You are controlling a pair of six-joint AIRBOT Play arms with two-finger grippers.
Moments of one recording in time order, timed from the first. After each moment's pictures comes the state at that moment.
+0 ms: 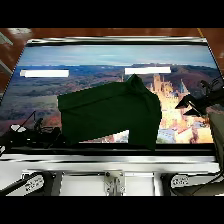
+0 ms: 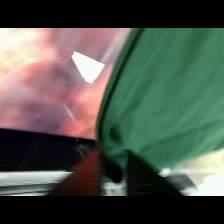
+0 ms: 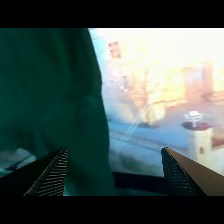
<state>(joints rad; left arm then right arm) 0.33 -1.19 0.42 0.82 -1.04 -1.35 -0.45 -1.62 1.37 -1.13 1.50 1.35</state>
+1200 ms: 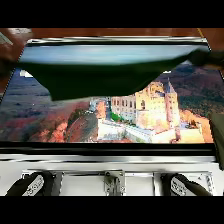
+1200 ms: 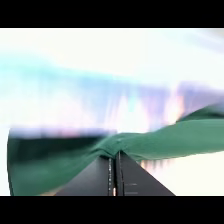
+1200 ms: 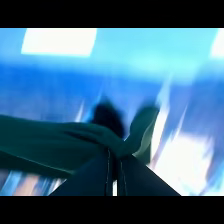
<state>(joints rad) 0.29 -0.89 1.49 0.79 -1.05 -1.26 -0.27 -1.13 1.60 -0.86 1.04 1.06</state>
